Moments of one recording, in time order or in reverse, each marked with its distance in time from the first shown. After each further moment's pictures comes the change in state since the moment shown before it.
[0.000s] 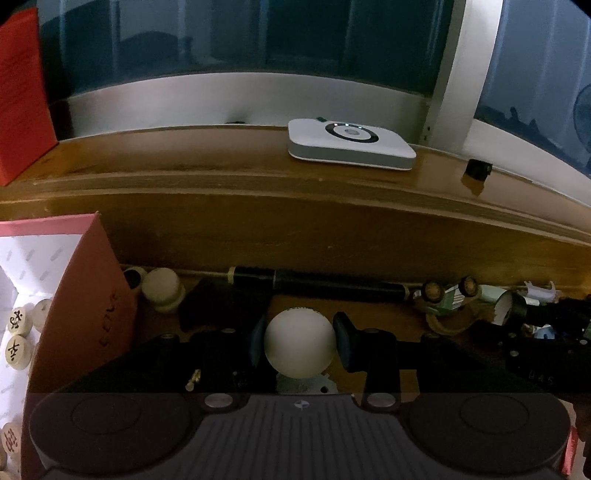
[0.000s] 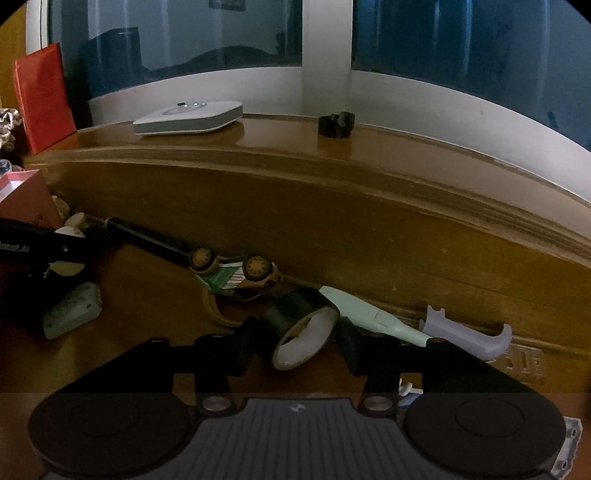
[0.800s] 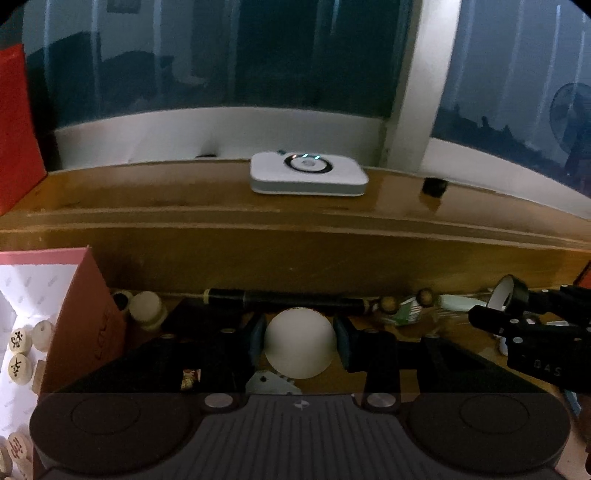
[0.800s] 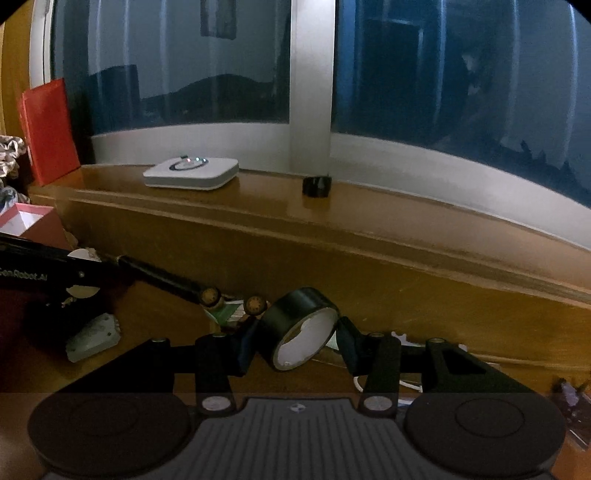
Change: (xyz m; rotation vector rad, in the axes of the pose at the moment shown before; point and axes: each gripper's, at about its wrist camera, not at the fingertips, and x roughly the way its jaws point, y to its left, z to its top) left arm -0.029 -0.022 0.004 0.043 -0.058 -0.045; right arm -0.053 0.003 0.009 0.011 -0.100 -0.043
